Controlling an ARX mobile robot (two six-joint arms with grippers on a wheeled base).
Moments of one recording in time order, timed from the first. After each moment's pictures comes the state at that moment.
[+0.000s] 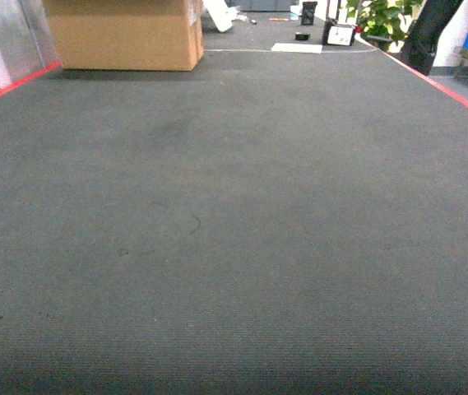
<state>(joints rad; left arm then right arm) 0.00 0.01 0.02 -0.01 0.00 0.00 0.00 0.00 0.01 -0.01 0.00 0.01</state>
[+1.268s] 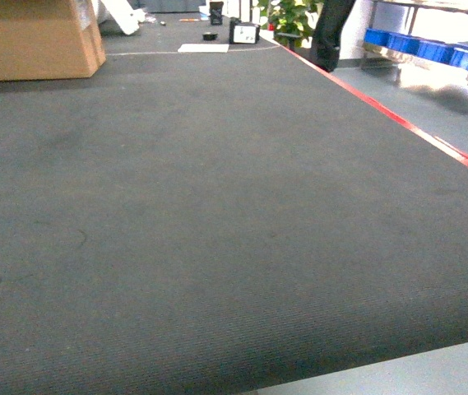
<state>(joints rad) 0.00 0.01 0.02 -0.01 0.00 0.00 0.00 0.00 0.01 -0.01 0.00 0.01</state>
